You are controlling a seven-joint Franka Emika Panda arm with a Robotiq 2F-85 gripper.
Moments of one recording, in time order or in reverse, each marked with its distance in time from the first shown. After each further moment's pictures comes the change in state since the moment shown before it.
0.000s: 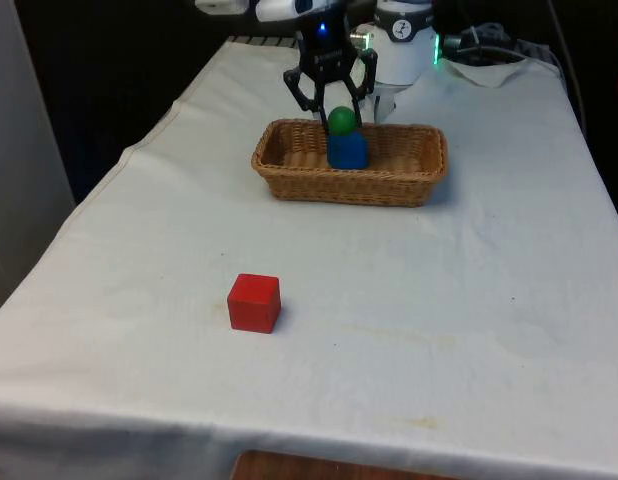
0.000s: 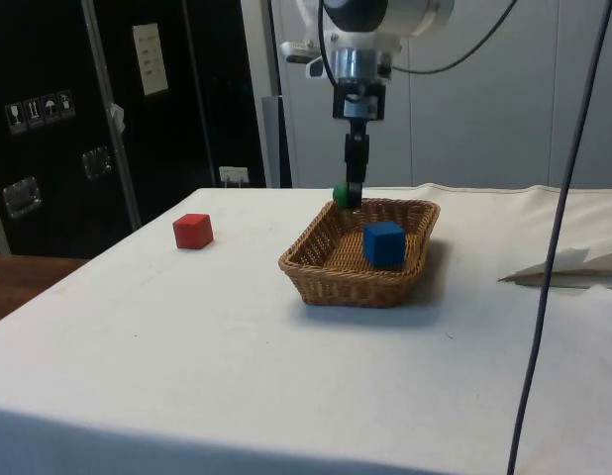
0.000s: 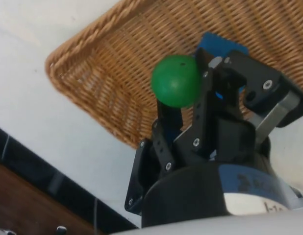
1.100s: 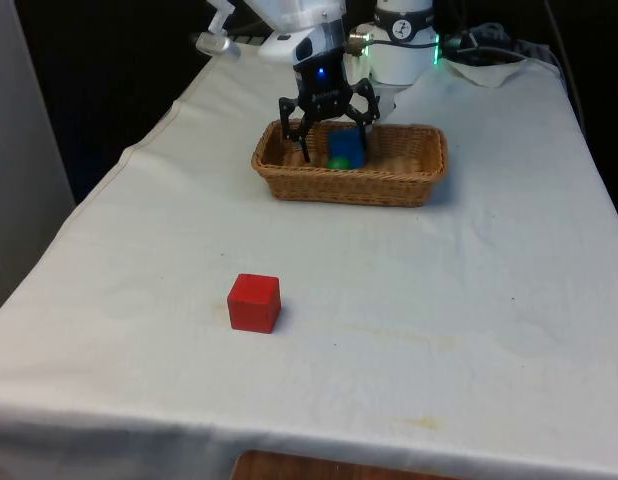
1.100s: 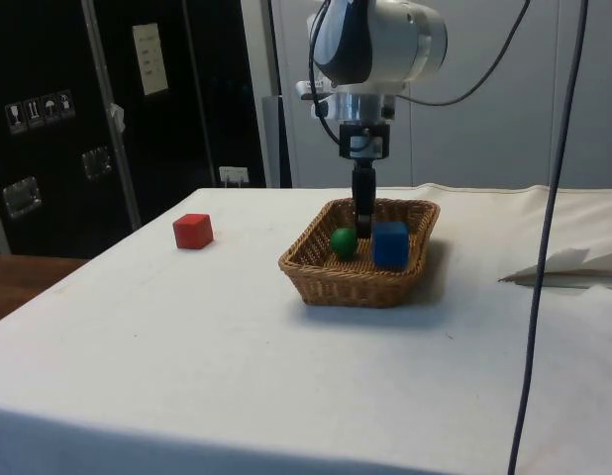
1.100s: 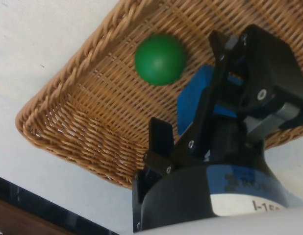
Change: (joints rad) arm 0.004 0.175 0.025 0.018 0.171 0.089 -0.144
